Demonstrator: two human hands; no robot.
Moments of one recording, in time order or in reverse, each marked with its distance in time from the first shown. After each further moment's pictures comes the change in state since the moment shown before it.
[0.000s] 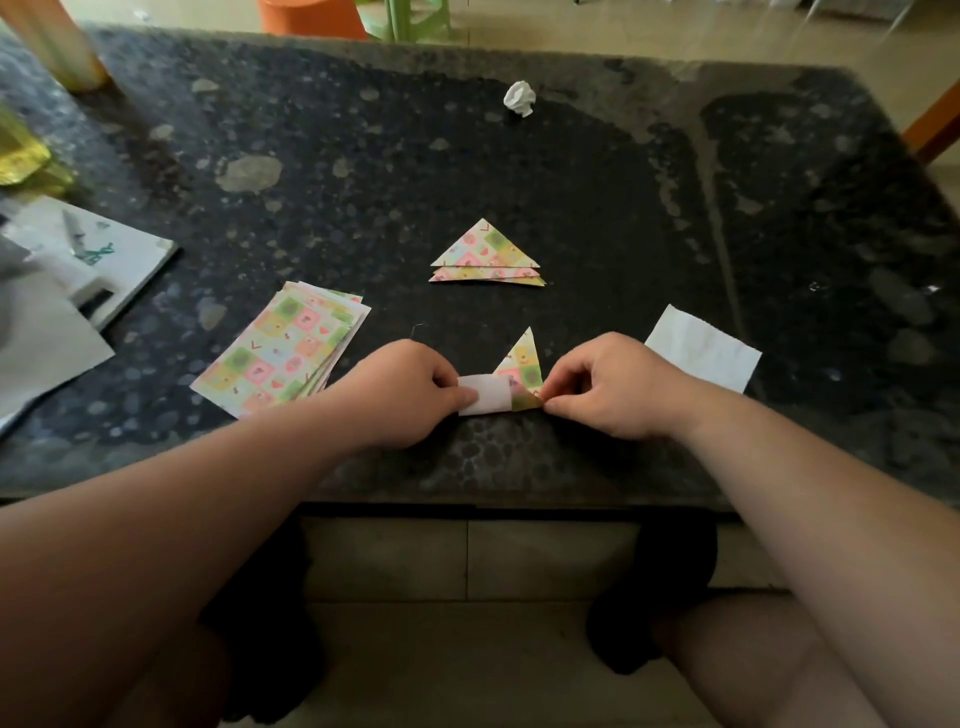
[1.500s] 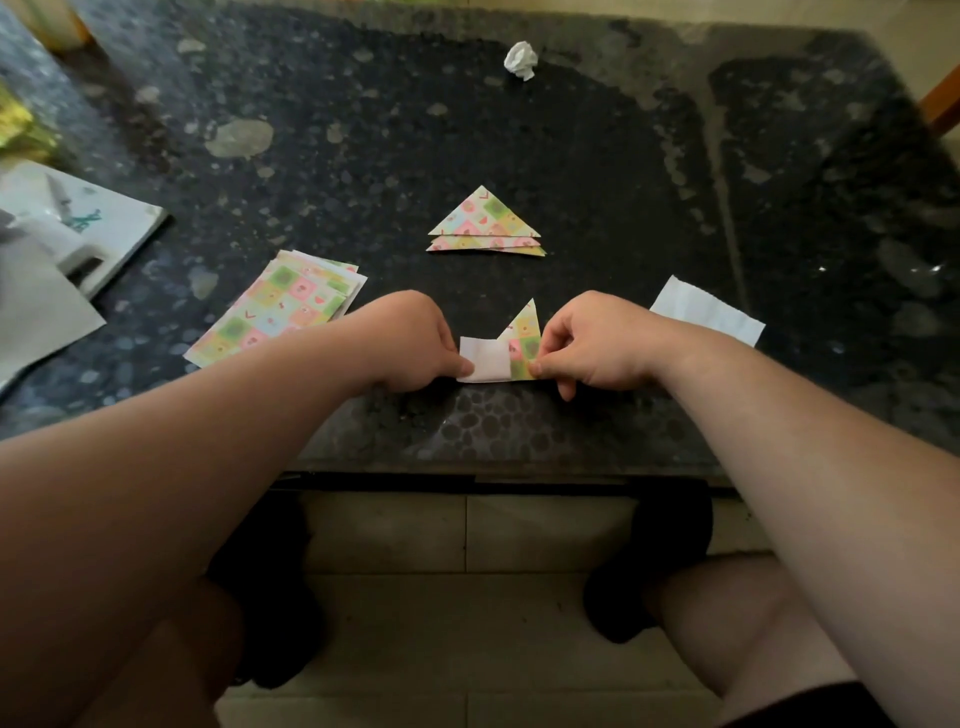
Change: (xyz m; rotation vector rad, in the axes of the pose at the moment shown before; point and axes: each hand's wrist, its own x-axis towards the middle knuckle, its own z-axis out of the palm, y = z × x) left_hand 0.012 0.013 -0.015 0.103 -0.101 -0.040; right_hand 0.009 -0.025 -0.010 -0.031 -0.168 0.149
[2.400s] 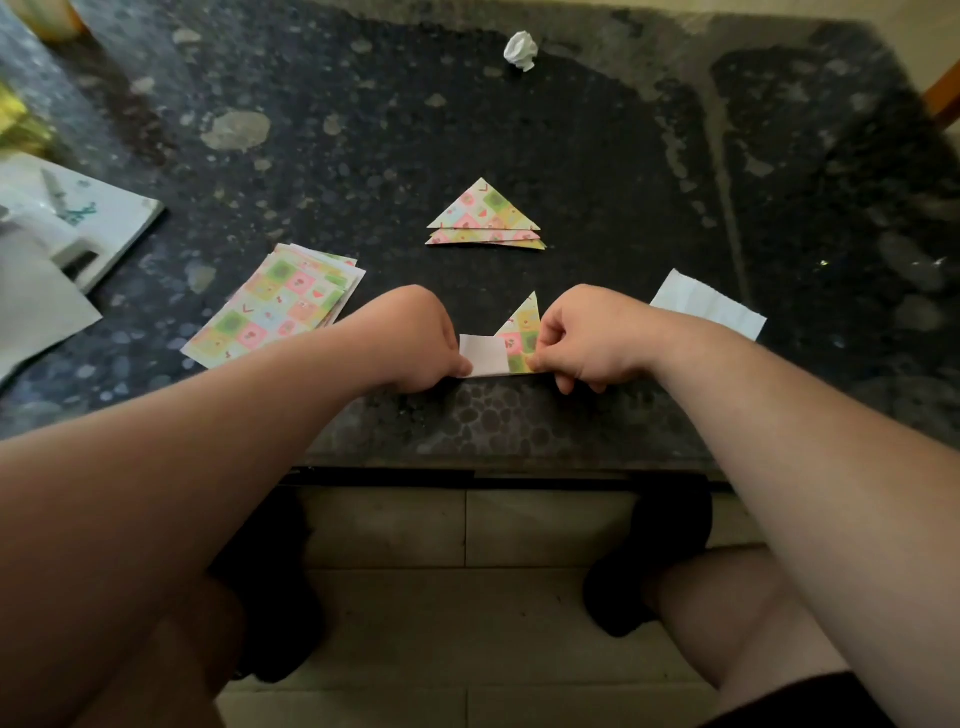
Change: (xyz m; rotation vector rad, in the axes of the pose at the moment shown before) left_hand 0.001 0.001 0.007 0.061 0.045 0.027; right_hand 0.007 -0.007 0.002 -0.063 -0.036 0.037
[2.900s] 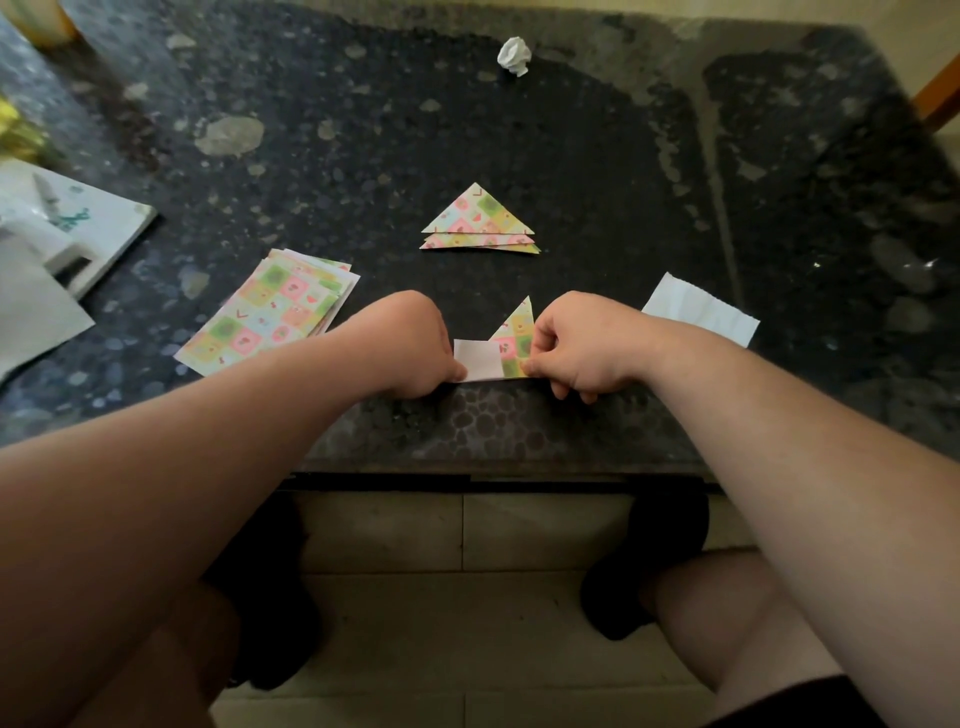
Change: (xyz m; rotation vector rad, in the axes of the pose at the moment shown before) left_hand 0.000 -0.003 0.004 -0.013 0.022 0.006; right_hand -0.002 -0.001 0.003 -0.043 0.009 -0.004
